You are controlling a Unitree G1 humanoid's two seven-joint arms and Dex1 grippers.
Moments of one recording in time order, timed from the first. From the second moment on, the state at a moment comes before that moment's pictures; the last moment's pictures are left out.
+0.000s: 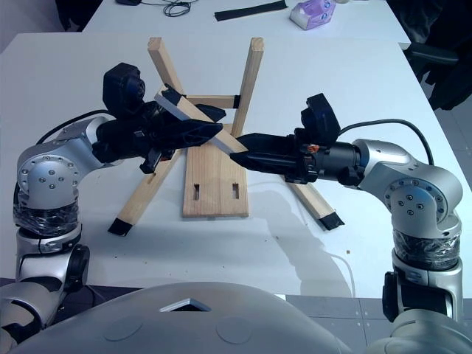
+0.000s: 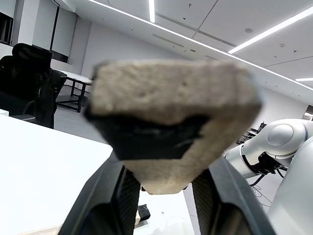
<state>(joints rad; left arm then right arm) -0.40 0.41 0.02 -0.36 -1.15 0.86 -0.89 -0.21 -0.69 -0.13 -0.46 1.17 0.89 0.96</state>
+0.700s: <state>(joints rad) -0.41 0.48 0.03 -0.33 -1.08 0.84 -0.98 -0.07 -0.76 -0.06 -0.46 0.88 0.76 0.98</state>
